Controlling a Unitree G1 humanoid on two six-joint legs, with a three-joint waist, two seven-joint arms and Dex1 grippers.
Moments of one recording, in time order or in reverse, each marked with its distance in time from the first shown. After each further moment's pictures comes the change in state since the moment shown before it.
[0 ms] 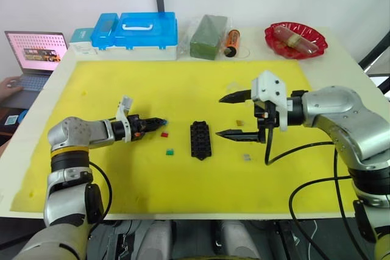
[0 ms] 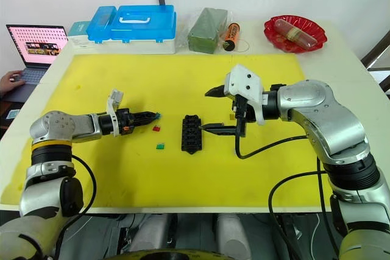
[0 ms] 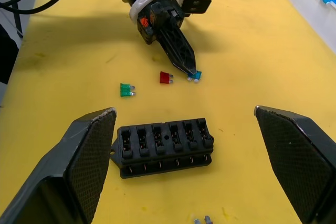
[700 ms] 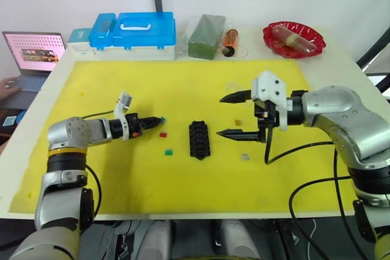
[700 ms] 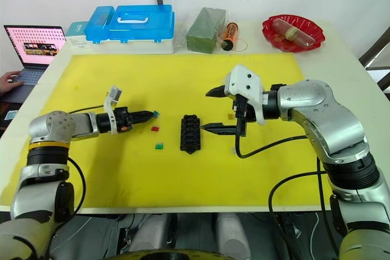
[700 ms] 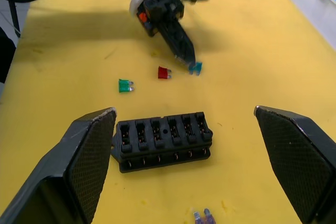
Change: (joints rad) left arm 0.022 0.150 -0.202 -0.118 0.042 -0.267 -0.255; right arm -0.005 0.005 0.002 0.019 0.011 0.033 -0.003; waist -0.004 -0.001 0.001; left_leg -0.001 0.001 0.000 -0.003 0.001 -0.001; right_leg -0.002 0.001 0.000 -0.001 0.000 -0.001
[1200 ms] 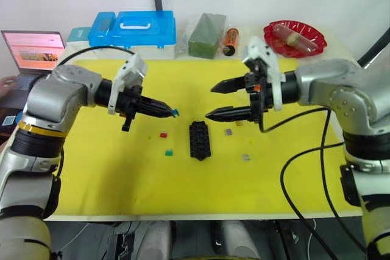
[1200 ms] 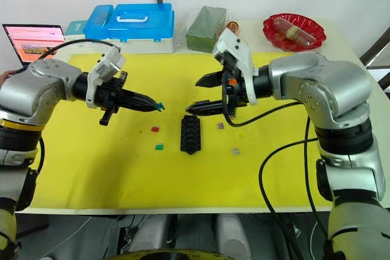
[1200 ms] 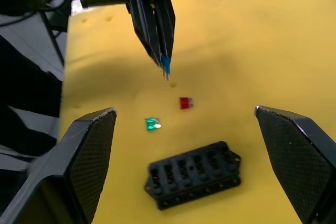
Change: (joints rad) left arm -0.206 0.234 -0.389 -0.309 0.179 -0.454 -0.628; right arm -0.368 0.099 0.024 0.137 0.236 0.544 -0.078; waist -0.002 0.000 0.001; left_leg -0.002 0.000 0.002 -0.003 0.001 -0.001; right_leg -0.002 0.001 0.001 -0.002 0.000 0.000
